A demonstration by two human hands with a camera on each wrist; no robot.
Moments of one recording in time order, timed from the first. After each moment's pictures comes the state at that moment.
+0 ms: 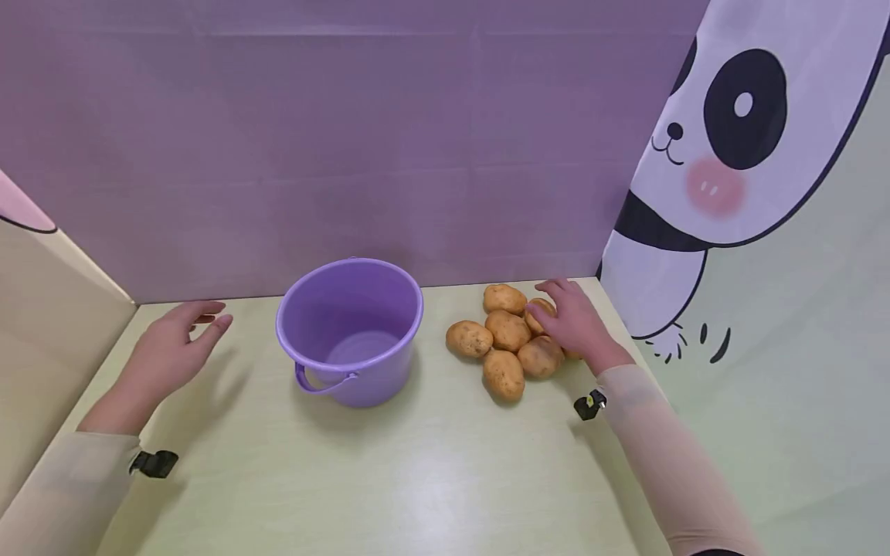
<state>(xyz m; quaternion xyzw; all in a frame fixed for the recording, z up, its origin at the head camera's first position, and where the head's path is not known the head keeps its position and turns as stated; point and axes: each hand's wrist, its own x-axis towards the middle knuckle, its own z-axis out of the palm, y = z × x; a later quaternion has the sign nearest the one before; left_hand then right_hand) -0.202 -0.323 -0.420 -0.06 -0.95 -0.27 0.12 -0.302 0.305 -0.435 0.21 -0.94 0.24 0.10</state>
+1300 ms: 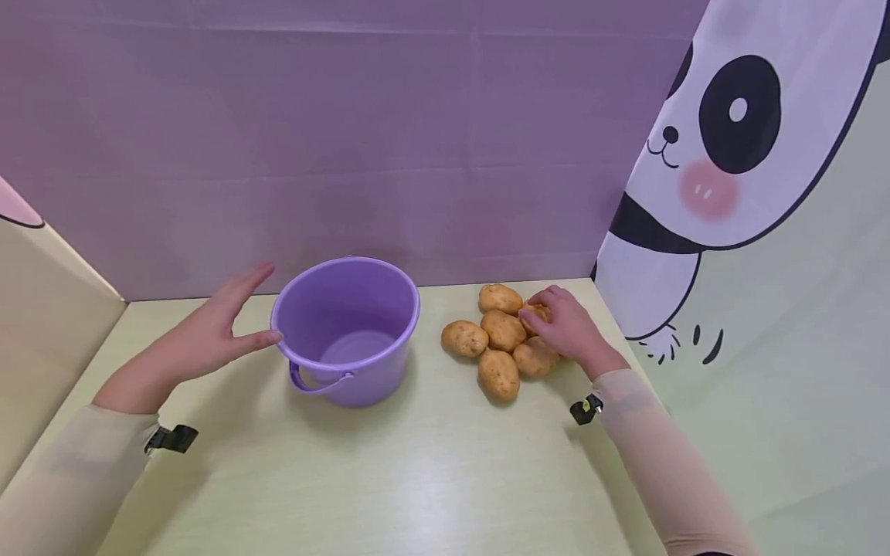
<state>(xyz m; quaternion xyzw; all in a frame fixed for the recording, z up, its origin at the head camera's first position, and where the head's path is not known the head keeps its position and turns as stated) -0.207 -0.266 -0.368 -0.20 -0.92 -0.32 0.00 -0.297 0.302 -0.439 0.22 -0.94 0.26 0.09</state>
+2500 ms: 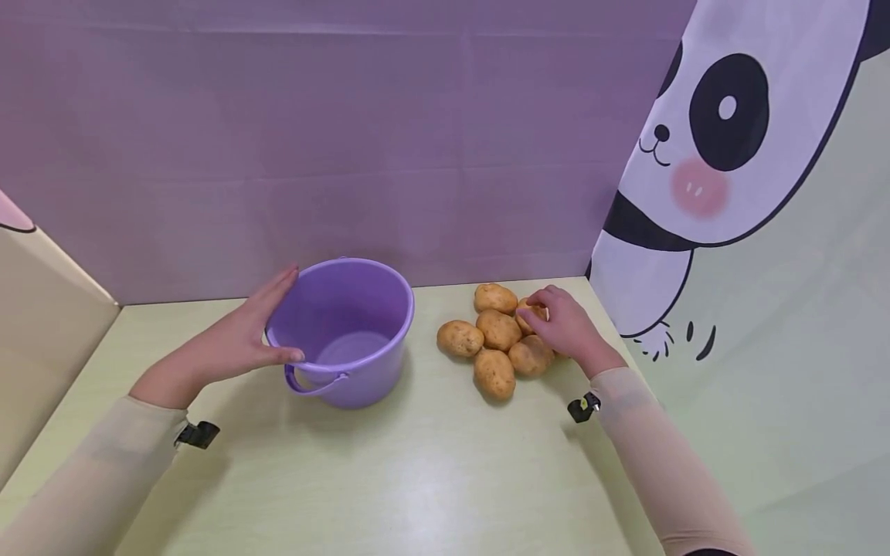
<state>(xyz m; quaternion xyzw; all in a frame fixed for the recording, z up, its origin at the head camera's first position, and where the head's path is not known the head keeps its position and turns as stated) -0.221 -0.235 -0.381 -0.24 -0.91 -0.33 -0.03 -0.296 0.308 -0.437 0.20 -0.94 0.27 0.07</state>
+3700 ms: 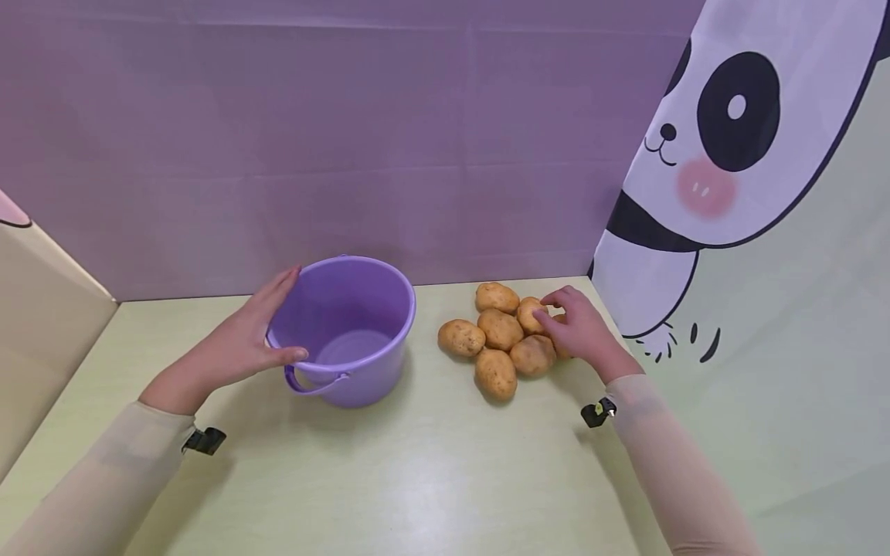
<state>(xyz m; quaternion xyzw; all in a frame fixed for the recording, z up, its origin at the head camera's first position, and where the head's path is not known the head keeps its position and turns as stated) -0.216 -0.230 -0.391 -0.24 -0.92 -0.31 0.01 -0.283 0.326 -0.439 0.18 -0.93 0.31 0.07</state>
